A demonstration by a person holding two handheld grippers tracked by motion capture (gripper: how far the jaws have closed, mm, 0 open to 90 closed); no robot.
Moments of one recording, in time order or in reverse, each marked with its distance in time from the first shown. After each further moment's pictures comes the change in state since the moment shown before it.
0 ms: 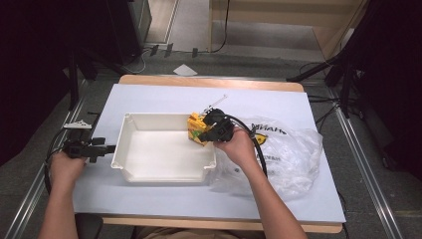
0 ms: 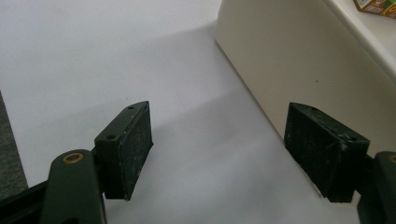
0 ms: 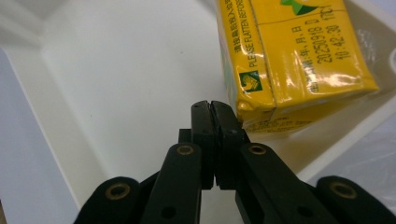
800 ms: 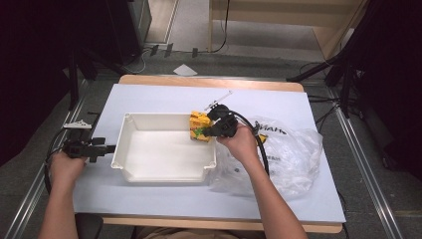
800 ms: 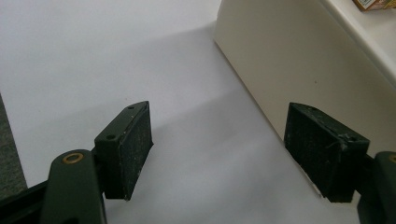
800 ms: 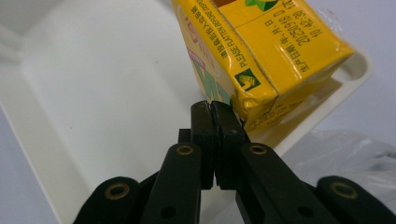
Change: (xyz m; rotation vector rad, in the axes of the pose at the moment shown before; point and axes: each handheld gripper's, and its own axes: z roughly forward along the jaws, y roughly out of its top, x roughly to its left) left arm 0.000 0.000 0.000 -0.002 -0.004 0.001; right arm -0.014 0.003 -0.005 -0.023 -0.036 0.042
